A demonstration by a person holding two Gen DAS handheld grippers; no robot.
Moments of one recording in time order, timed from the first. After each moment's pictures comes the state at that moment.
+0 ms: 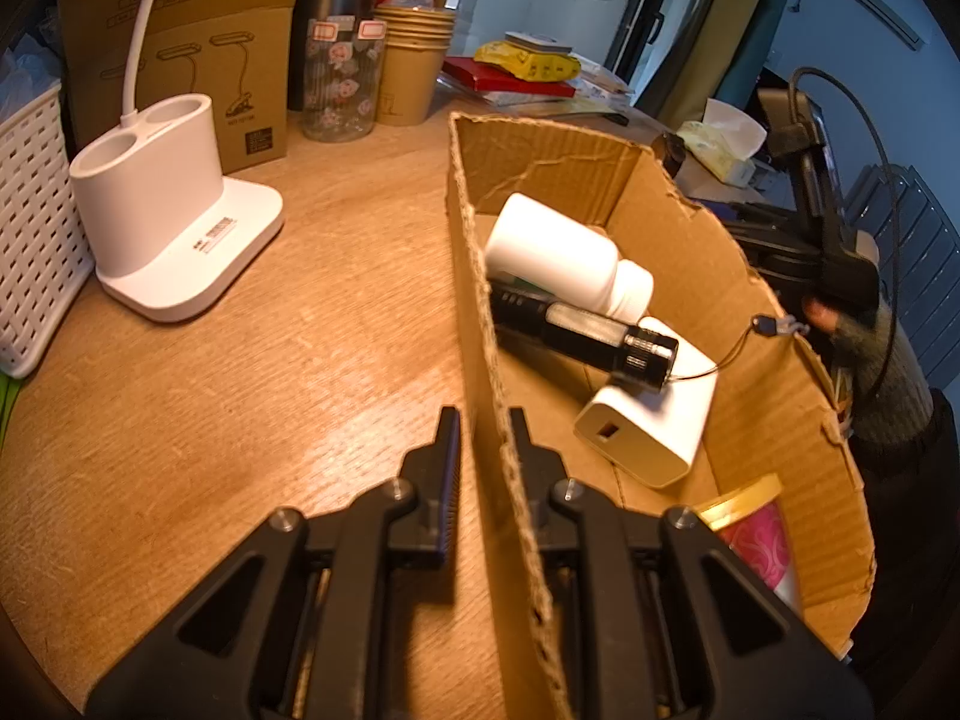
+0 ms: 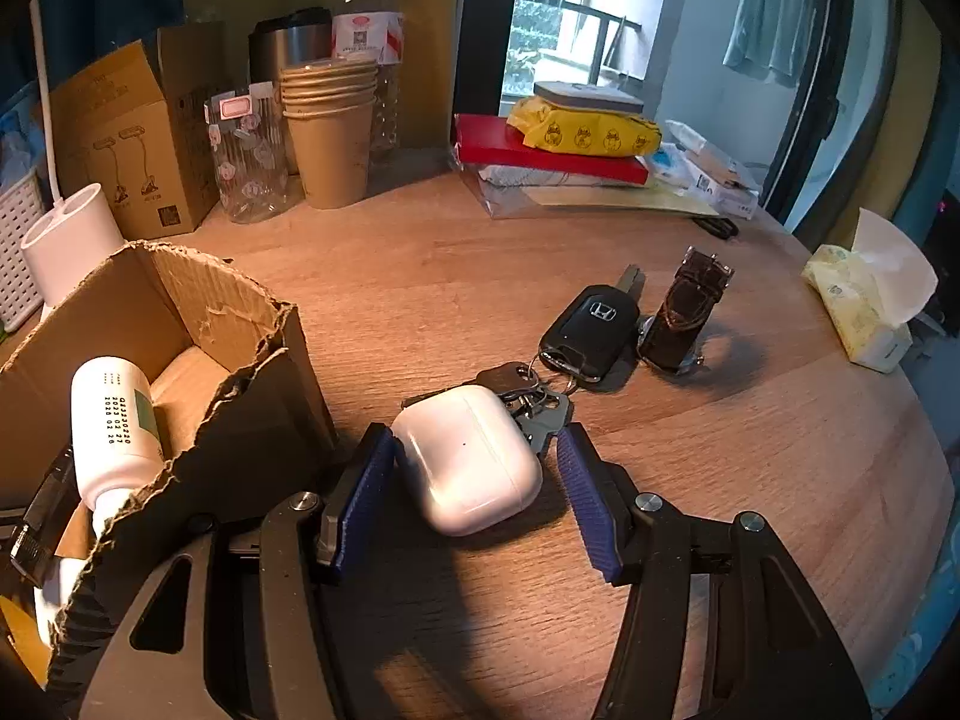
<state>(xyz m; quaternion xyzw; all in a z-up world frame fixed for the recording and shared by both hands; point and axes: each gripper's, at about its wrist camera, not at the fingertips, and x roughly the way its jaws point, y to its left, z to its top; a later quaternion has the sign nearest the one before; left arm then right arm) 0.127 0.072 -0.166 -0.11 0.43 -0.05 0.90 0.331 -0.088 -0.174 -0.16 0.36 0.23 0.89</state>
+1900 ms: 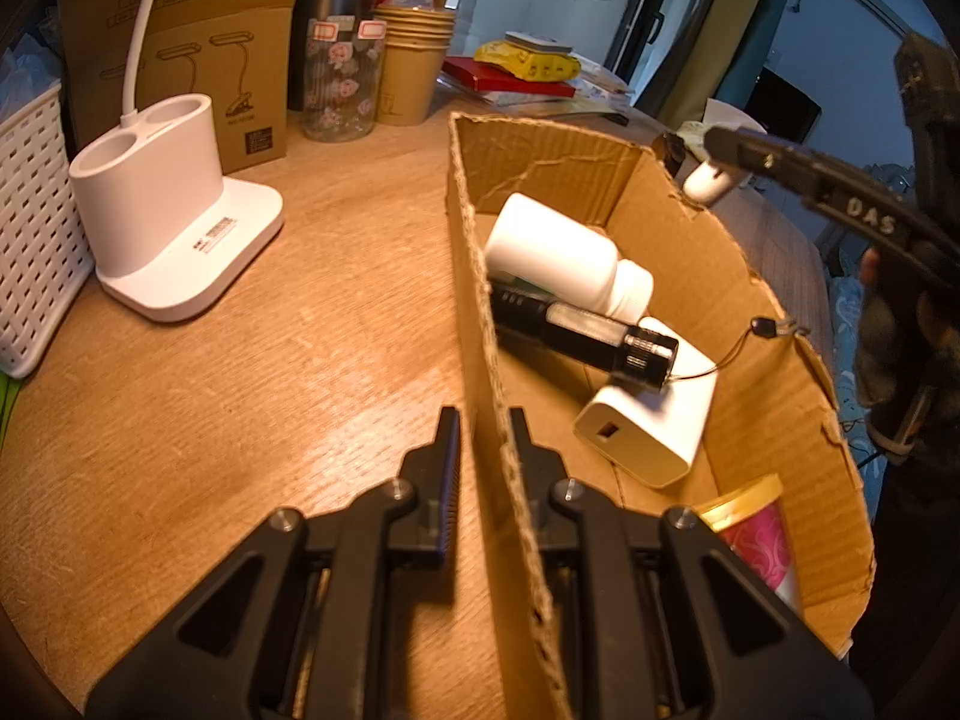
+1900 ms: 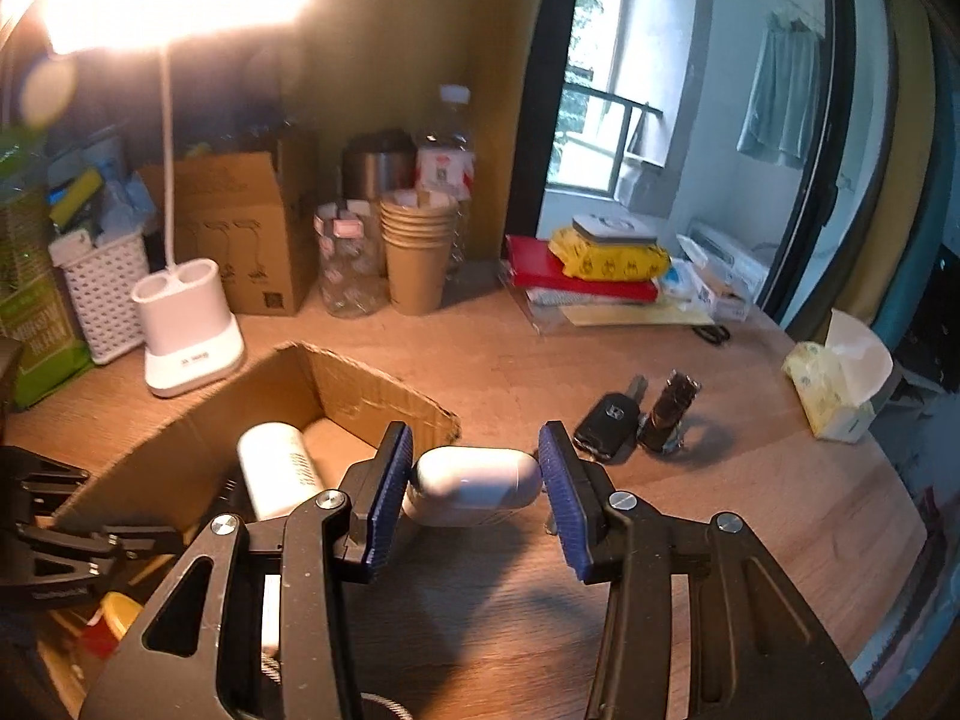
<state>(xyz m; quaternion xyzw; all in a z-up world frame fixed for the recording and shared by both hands) 0.127 0.072 -0.166 -0.11 0.43 -0.05 0.90 0.256 -0.084 -0.098 -0.15 0.26 0.28 0.91</state>
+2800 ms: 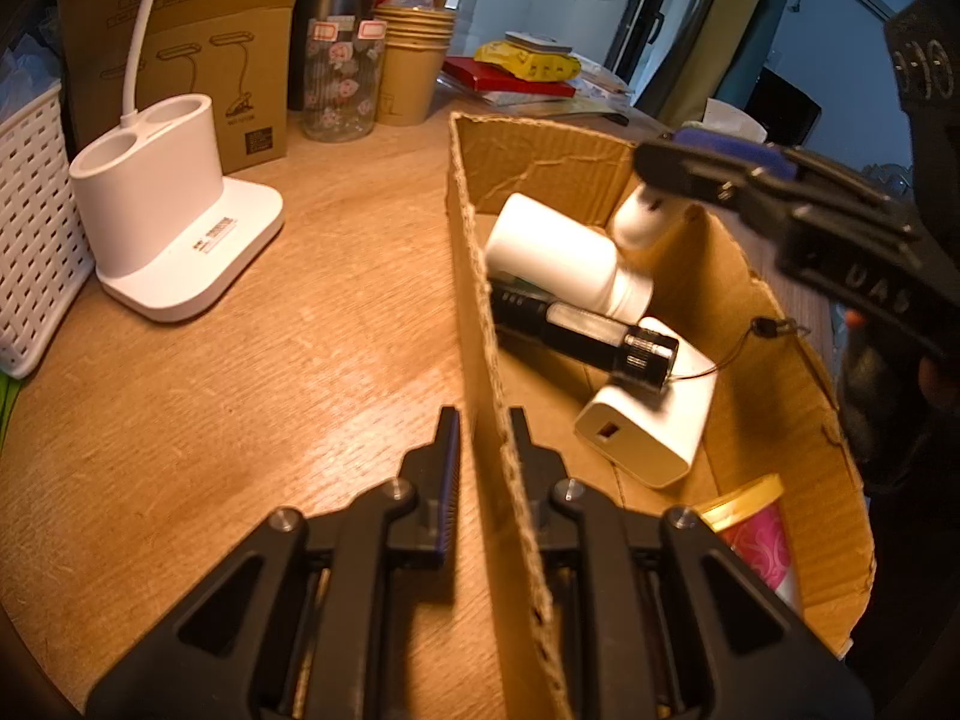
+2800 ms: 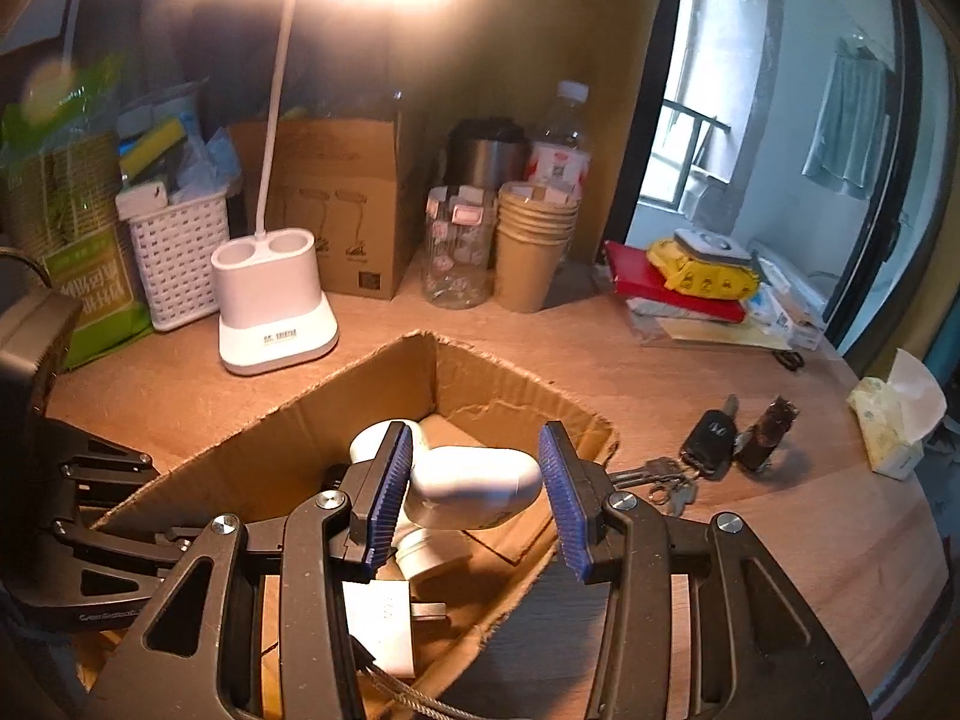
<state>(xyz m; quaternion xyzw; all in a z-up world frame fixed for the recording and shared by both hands) 0.127 0.072 -0.166 -0.11 0.43 -0.05 0.90 0.233 -0.032 -0.116 -0.18 0.27 0.34 0.88</state>
